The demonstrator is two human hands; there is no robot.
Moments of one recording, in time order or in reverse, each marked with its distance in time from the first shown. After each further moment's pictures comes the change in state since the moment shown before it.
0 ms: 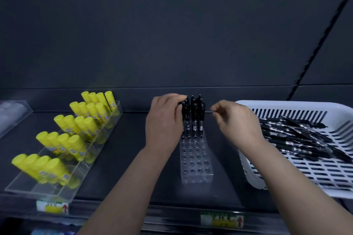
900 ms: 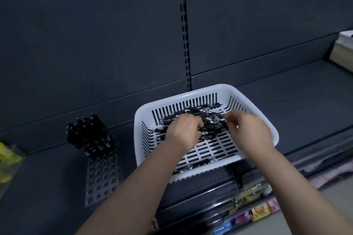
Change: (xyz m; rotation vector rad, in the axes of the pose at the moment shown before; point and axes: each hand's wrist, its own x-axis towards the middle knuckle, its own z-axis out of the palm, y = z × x) left_hand -0.020 0.193 0.182 0.128 -0.870 0.330; right_hand -0.098 0.204 -0.118 -0.152 0.104 0.489
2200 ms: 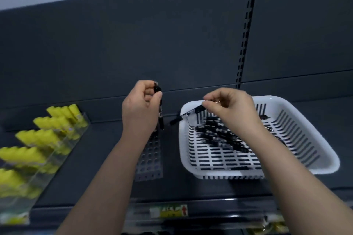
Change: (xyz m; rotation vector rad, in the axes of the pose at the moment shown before) left_hand -0.116 -0.094 -0.105 -0.470 0.945 -0.382; right_hand 0.008 -0.141 -0.011 0.761 -0.192 -0.370
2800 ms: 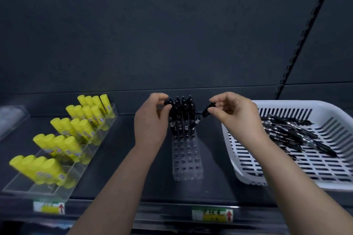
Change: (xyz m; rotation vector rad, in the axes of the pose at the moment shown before) left_hand 0.003 -0.100 -0.057 0.130 0.013 -0.010; right_hand 0.002 -0.026 0.108 -0.011 -0.022 -0.014
